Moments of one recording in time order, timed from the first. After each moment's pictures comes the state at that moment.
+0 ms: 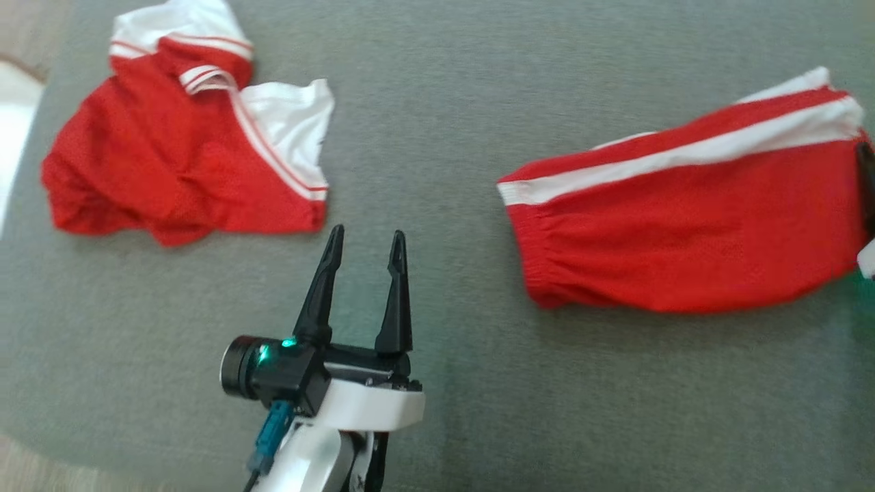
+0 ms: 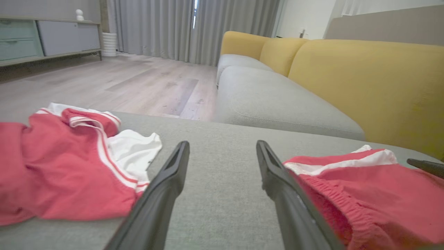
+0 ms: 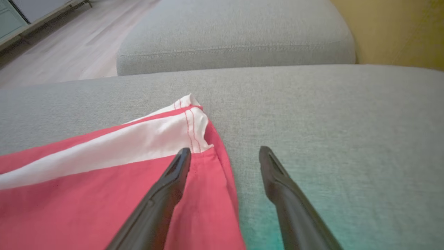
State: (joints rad) left arm -0.19 0.05 -0.53 0.06 -0.33 0.21 -0.26; right arm -0.53 -0.60 0.28 0.71 0.69 0.12 -0.04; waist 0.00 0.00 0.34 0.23
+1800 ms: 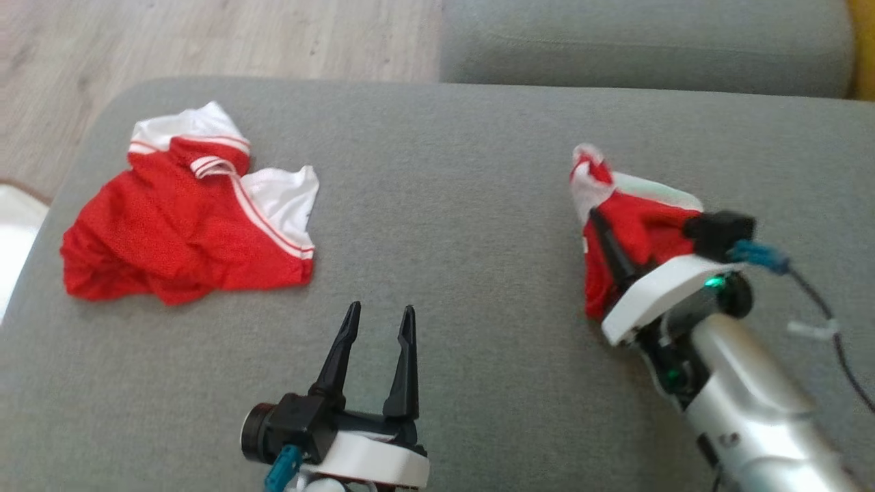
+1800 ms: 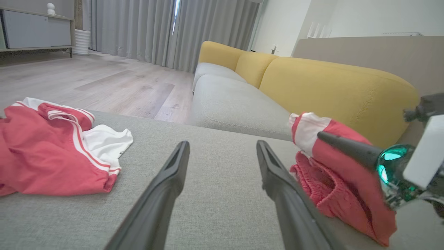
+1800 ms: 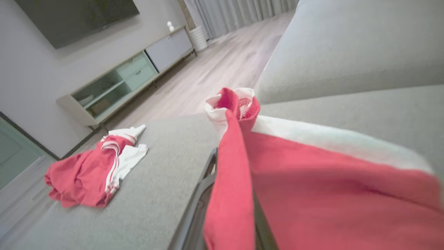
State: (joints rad) left arm -0.06 0.05 -0.55 0.13 -0.40 0.16 -0.26; right arm -0.47 -0.20 0.50 0.61 0.72 0.12 -0.07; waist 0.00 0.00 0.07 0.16
